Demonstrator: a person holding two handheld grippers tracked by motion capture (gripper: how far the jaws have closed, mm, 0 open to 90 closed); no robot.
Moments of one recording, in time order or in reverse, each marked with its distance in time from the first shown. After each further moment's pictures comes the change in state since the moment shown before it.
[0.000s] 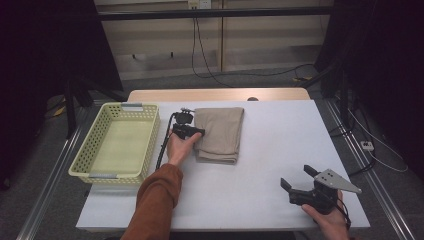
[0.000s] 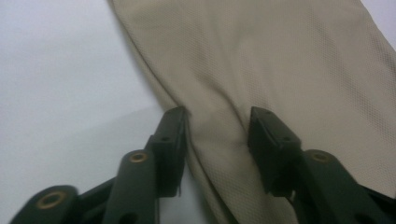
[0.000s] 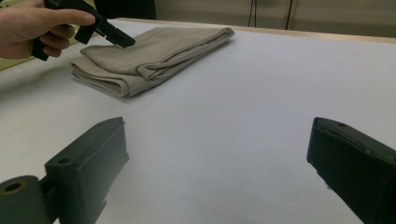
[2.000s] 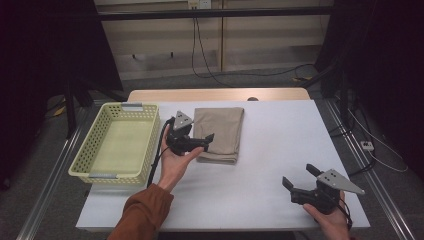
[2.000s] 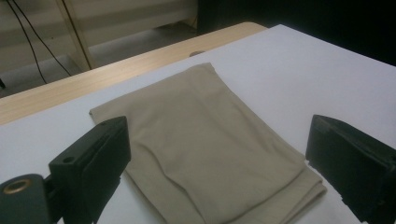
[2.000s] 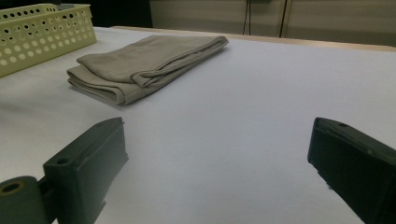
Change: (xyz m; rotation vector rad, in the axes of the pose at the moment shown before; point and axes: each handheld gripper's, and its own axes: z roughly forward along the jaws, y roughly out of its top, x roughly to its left) left arm -0.061 -0.026 -0.097 -0.368 -0.031 0.288; right arm -0.002 0.002 -0.003 -0.030 -0.018 0.005
